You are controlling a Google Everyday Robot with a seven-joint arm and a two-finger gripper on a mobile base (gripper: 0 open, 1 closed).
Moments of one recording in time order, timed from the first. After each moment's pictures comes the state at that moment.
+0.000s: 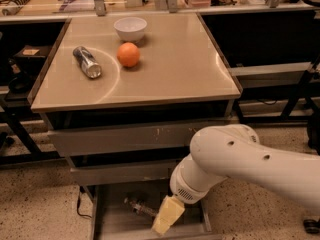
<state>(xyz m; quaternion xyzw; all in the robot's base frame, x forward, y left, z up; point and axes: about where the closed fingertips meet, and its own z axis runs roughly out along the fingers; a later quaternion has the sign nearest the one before) 0.375 -0.031 0.653 -0.52 0.83 0.16 0.11</state>
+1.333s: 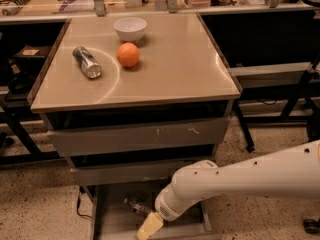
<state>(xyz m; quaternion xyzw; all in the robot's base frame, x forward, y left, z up) 0.382 0.015 0.491 -0.44 0.87 0.21 0.09</state>
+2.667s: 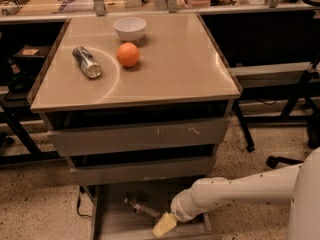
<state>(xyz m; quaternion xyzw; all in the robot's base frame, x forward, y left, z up) 0.418 -0.025 0.391 -0.41 0.87 0.23 0.14</state>
